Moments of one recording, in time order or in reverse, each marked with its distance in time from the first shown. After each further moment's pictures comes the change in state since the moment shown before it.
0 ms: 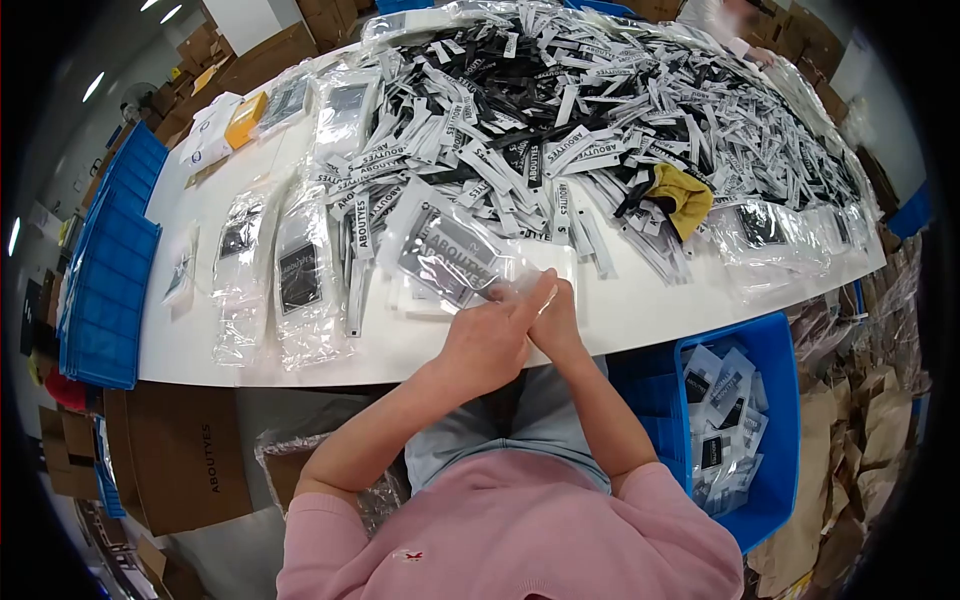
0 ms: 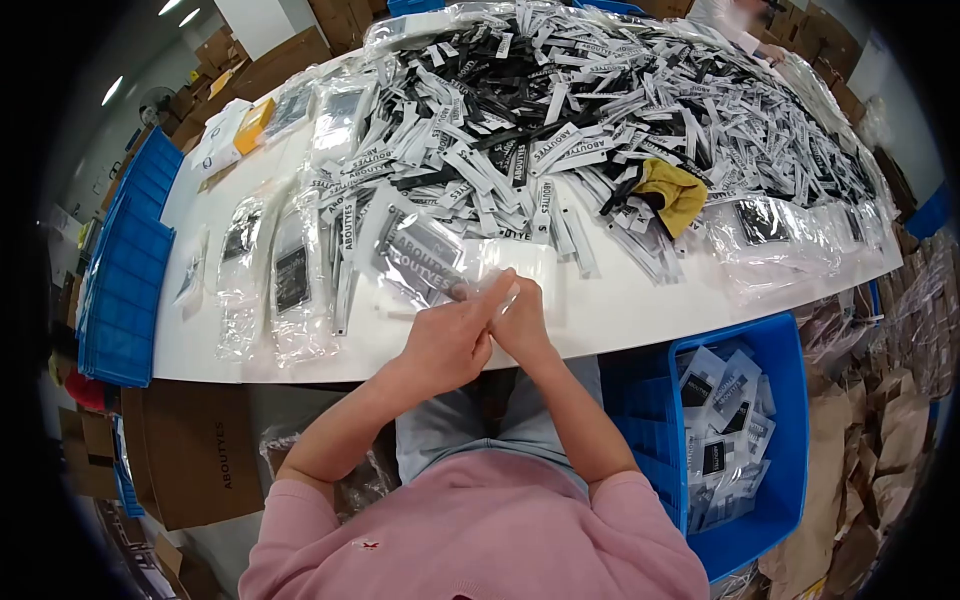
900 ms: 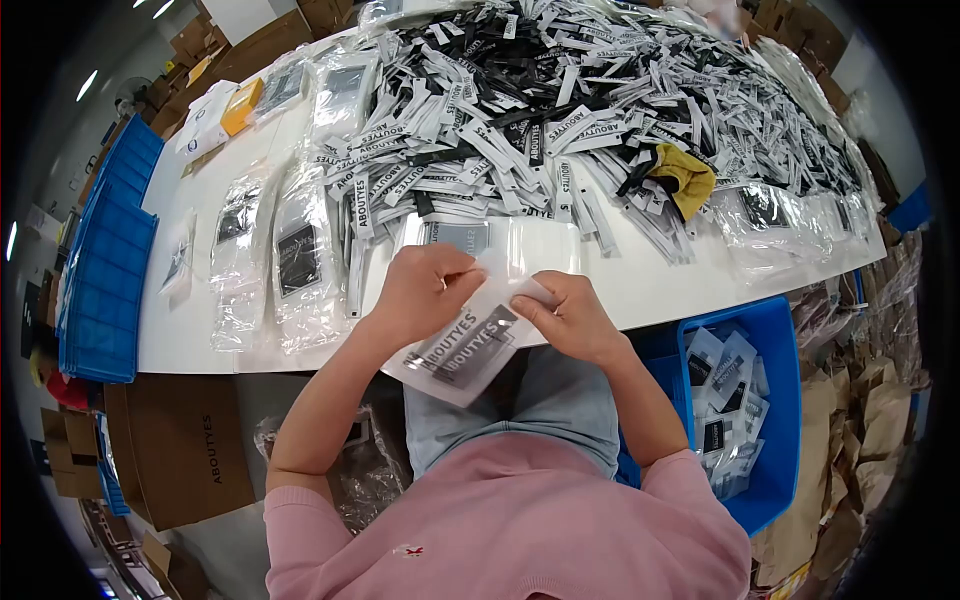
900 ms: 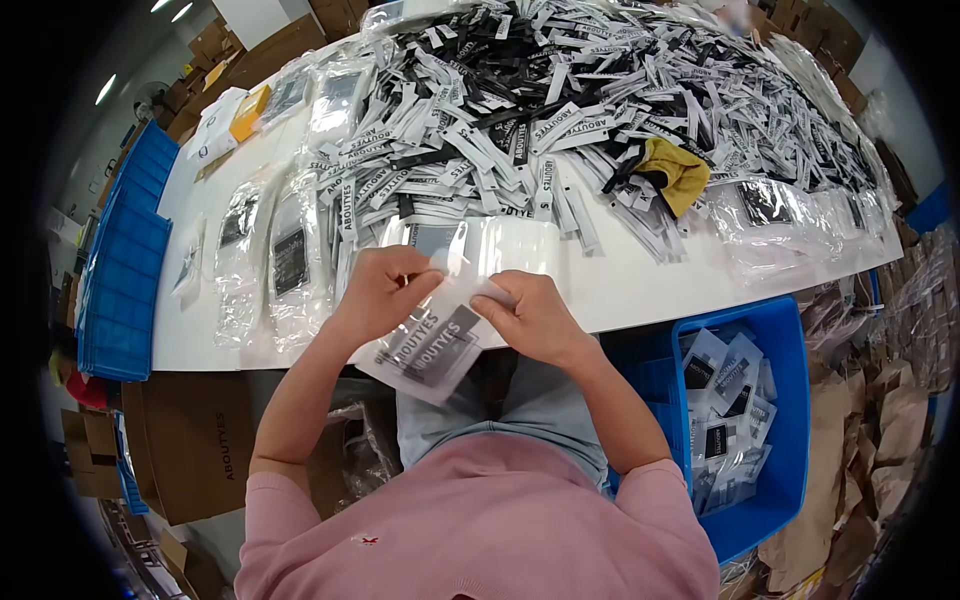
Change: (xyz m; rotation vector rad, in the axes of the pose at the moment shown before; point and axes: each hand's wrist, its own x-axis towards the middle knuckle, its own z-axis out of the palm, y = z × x) left_hand -0.003 -0.034 -0.049 -0.266 -0.008 -0.264; right_hand -0.020 -0.055 -0.020 -0.192 -0.238 -0.039
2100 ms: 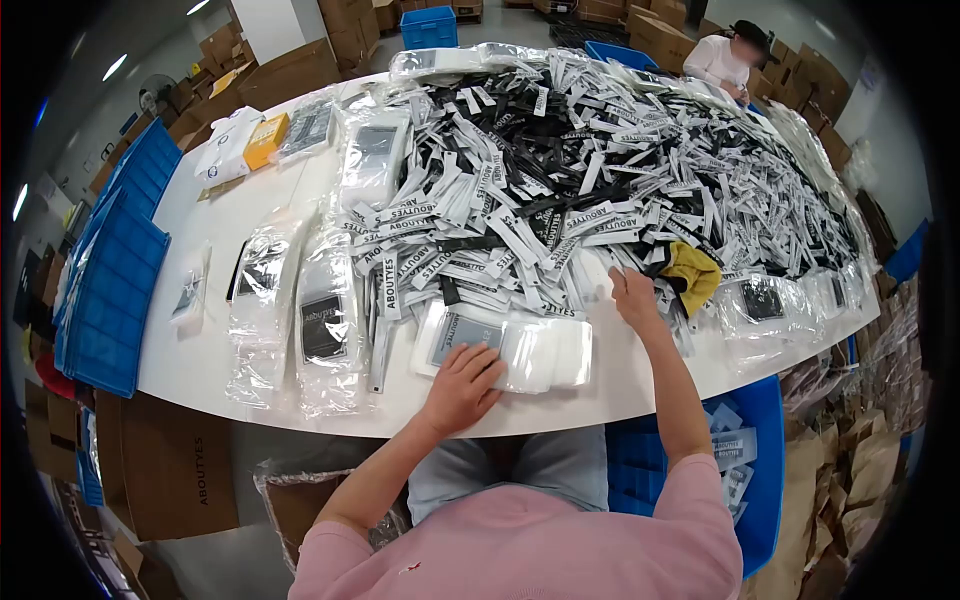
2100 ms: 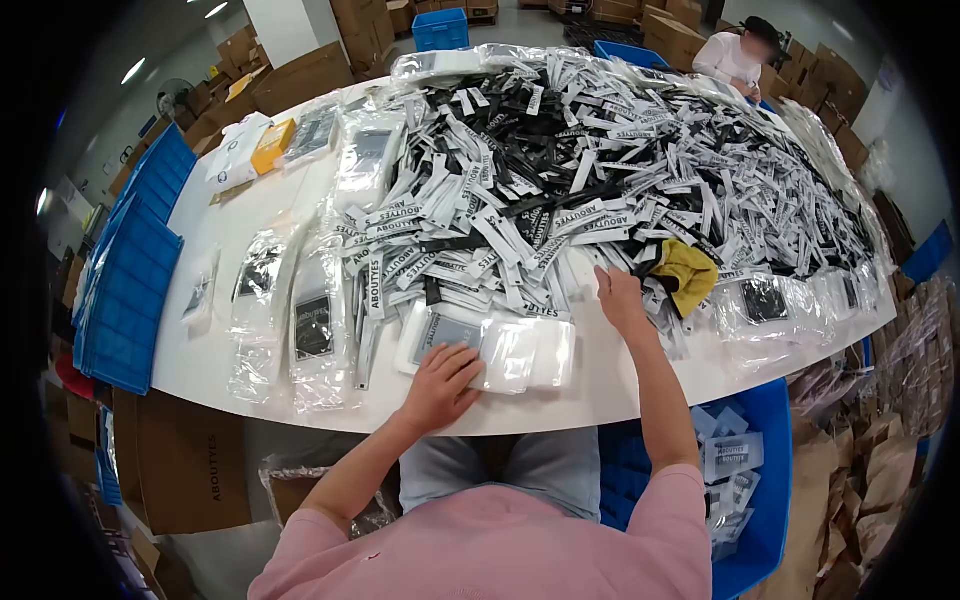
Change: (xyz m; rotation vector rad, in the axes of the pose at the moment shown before) left_hand -0.021 -0.084 0.061 0.351 0.102 0.295; right_hand 0.110 0.146 -0.117 -0.884 0.277 0.018
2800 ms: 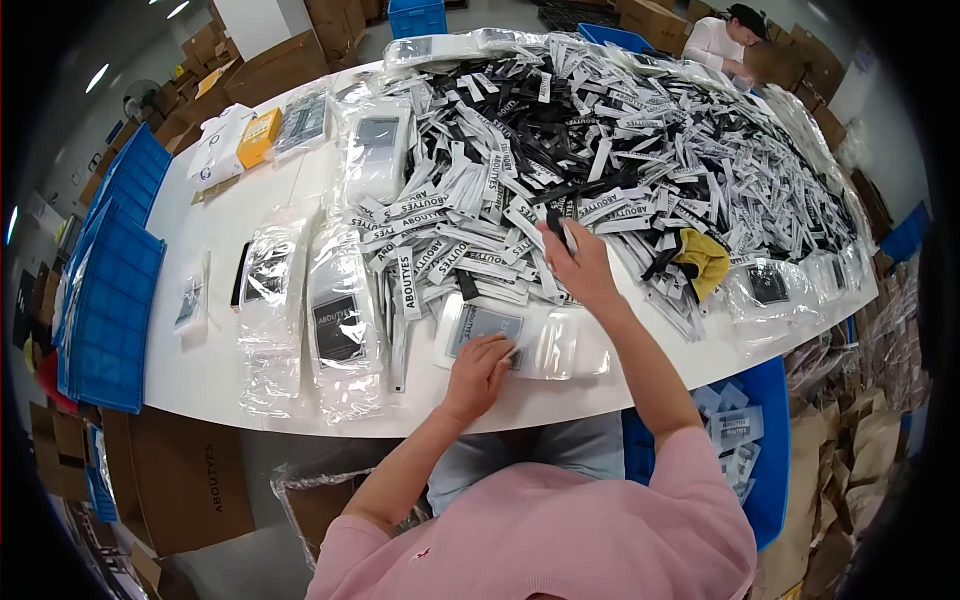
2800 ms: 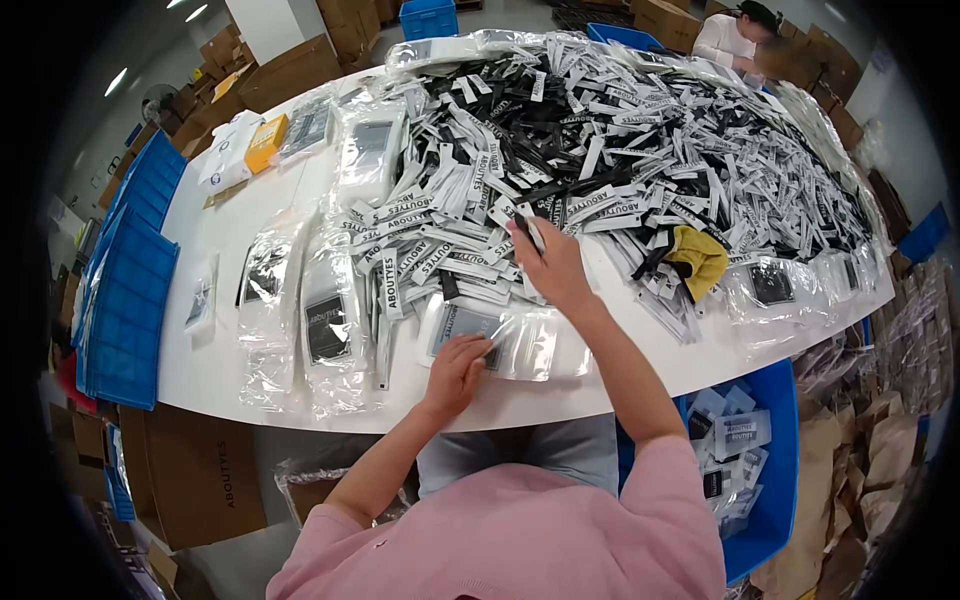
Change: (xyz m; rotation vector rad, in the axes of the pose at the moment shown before) left_hand 0.002 -0.018 0.005 -0.203 0.114 -0.084; right_hand 0.035 -0.168 -0.023 0.886 -0.080 0.157
